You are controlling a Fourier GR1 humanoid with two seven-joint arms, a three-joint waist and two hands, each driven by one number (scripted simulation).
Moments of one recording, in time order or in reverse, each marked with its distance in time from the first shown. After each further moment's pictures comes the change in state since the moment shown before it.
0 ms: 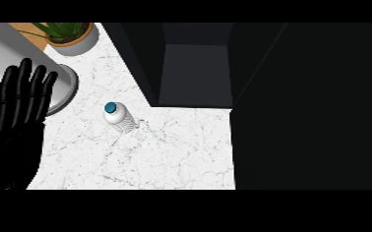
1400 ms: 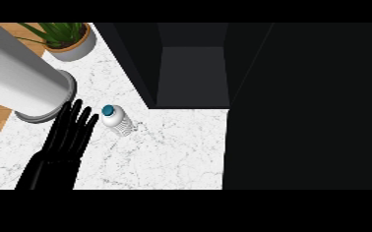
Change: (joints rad) left arm 0.251 -0.081 -0.141 0.006 0.208 0.036 0.175; right arm 0.461 0.038 0.076 -0.186 -0.334 0.225 0.127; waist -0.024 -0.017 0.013
